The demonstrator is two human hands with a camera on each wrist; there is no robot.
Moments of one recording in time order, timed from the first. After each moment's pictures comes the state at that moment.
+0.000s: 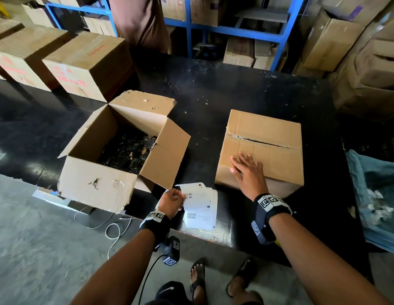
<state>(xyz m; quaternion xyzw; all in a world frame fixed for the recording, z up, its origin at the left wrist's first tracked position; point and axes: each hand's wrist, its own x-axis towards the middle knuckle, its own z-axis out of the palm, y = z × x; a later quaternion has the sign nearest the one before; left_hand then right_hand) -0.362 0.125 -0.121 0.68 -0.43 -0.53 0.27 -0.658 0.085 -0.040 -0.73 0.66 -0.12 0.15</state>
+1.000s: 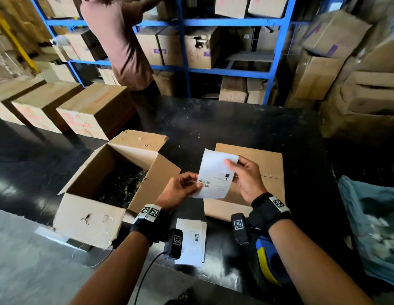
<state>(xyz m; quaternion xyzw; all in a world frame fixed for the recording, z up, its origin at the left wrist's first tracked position) -0.450 0.061 0.064 0.44 -0.53 -0.60 0.40 -0.680 0.052 0.087 -0.37 0.47 -0.56 0.57</state>
